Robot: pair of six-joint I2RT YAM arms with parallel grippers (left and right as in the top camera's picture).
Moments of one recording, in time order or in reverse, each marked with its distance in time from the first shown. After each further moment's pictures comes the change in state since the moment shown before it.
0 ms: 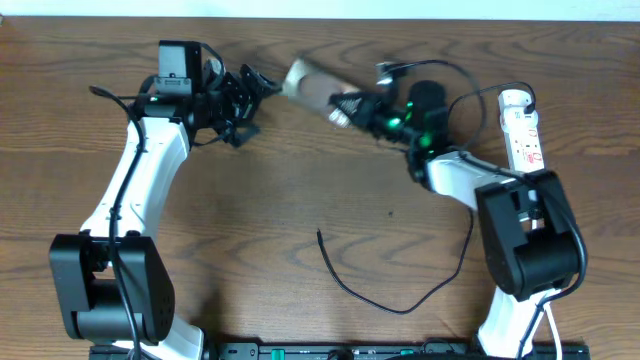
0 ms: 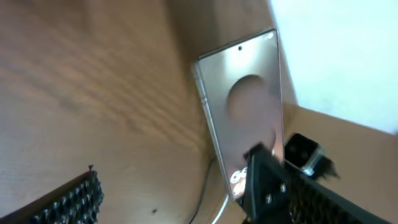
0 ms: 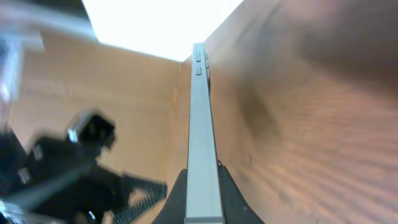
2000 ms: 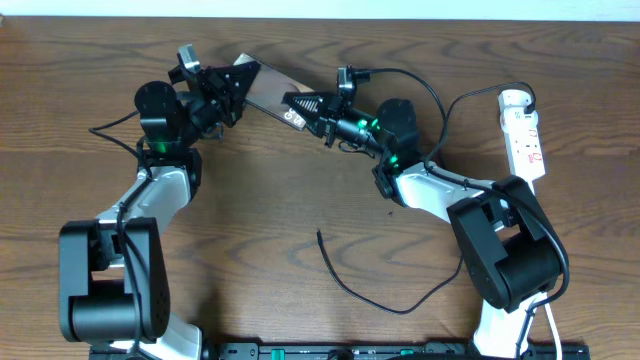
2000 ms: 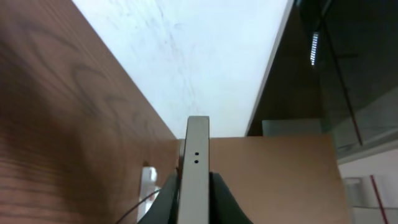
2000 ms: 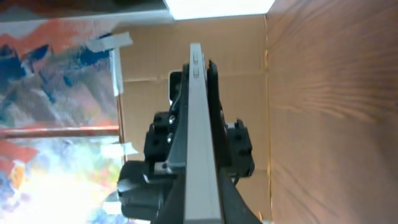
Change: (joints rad) left arm 0.071 -0.001 -0.462 1.338 0.107 -0.512; right arm 0.198 -0.001 0.004 0.327 0.024 0.565
